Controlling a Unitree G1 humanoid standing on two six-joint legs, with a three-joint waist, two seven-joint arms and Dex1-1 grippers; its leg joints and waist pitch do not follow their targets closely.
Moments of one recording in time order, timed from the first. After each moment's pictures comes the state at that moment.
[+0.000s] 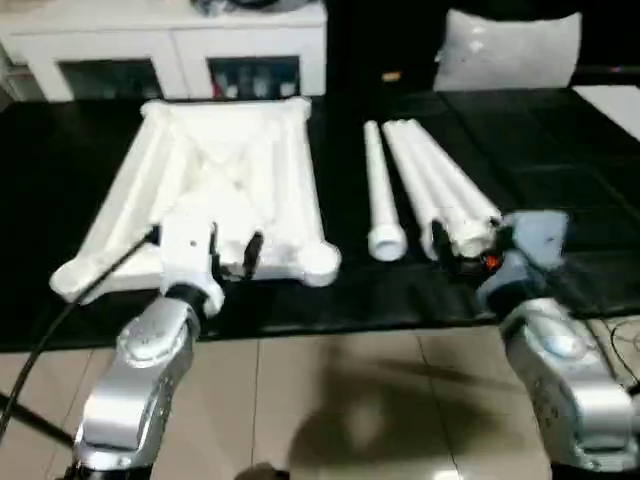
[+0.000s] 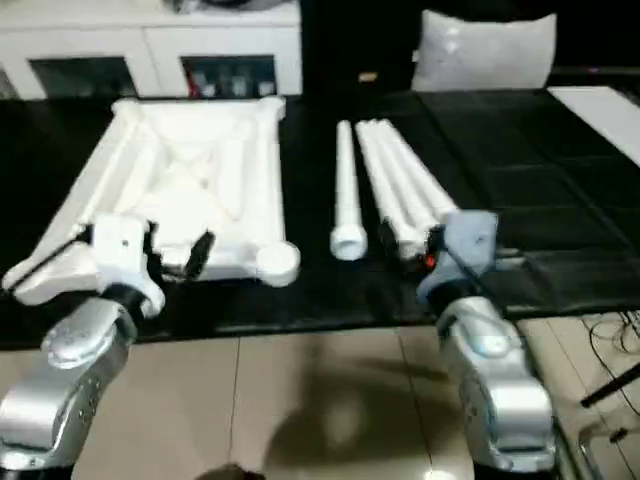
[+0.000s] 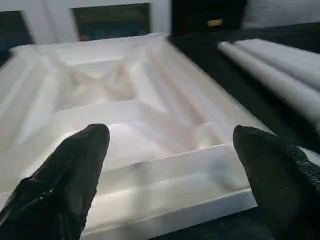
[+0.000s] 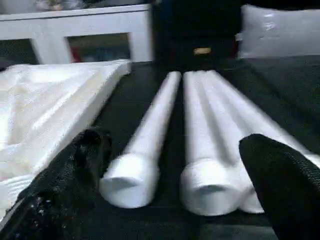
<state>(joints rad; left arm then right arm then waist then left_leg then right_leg) -0.10 0.23 0.00 -0.28 -0.18 0.48 -0.07 -0.10 -0.19 -0.03 -0.30 0.28 0.47 0.08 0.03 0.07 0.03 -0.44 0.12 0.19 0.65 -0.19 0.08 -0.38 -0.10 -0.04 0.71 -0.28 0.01</state>
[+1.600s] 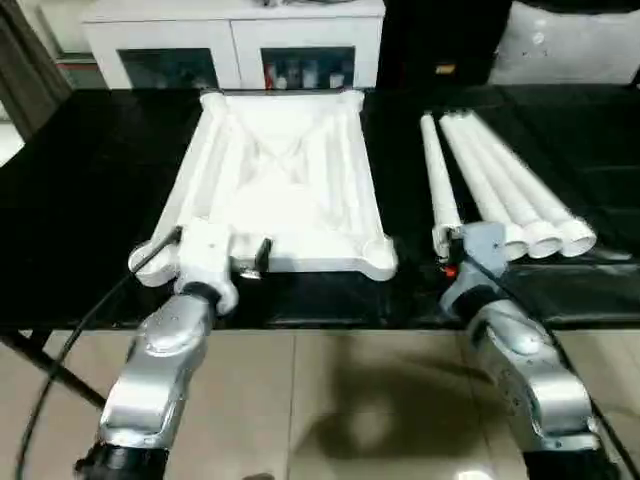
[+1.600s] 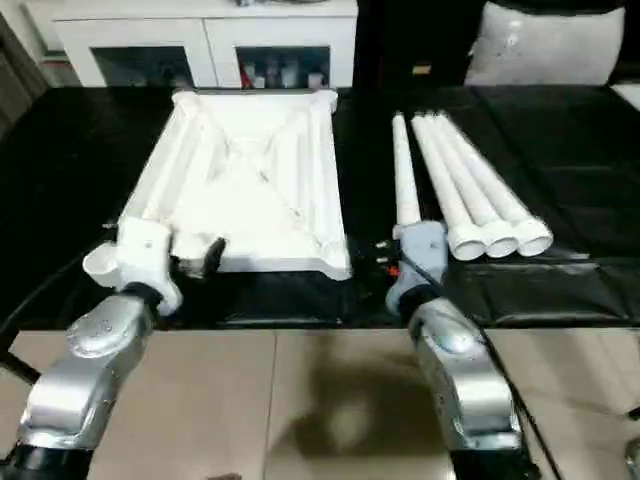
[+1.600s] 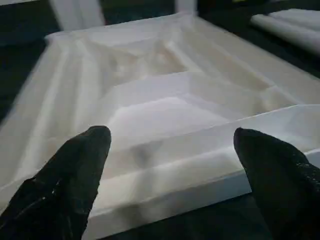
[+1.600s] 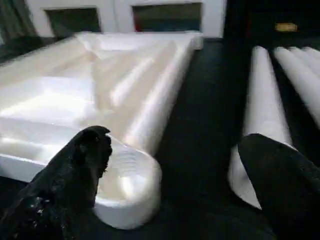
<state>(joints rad) -0.17 0.19 -0.08 -0.13 -0.09 0.38 -0.14 -0.13 -0.19 0.01 -0.11 0.20 0.36 0.18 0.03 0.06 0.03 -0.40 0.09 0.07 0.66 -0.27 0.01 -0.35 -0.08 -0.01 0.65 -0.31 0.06</state>
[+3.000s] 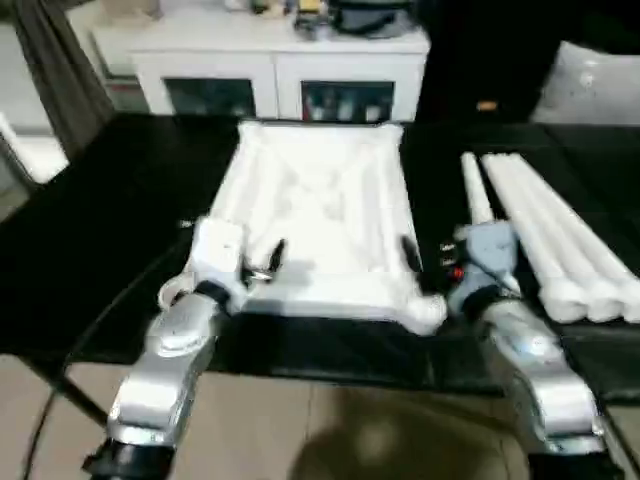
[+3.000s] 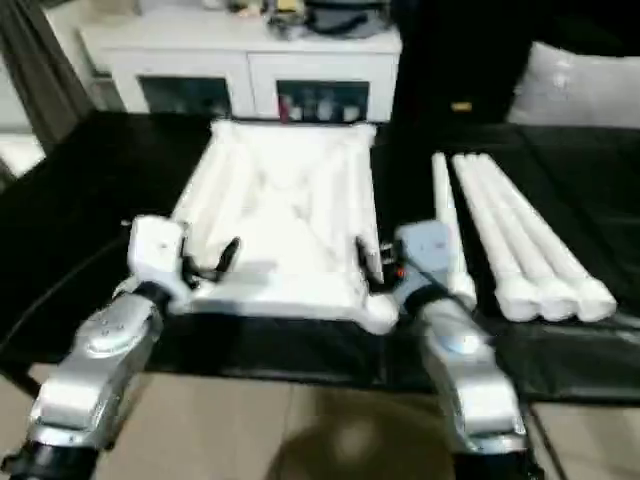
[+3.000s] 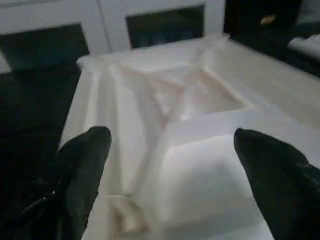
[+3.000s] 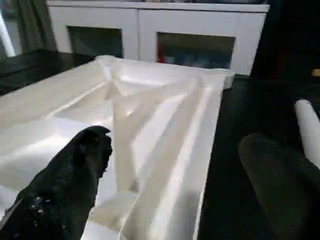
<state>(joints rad) -0.17 0.19 -0.05 -0.09 -0.08 0.34 -0.17 -0.15 -0.18 0.03 -0.14 0.15 0.34 0.19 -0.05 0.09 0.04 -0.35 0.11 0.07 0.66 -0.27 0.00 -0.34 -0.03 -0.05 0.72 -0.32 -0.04</state>
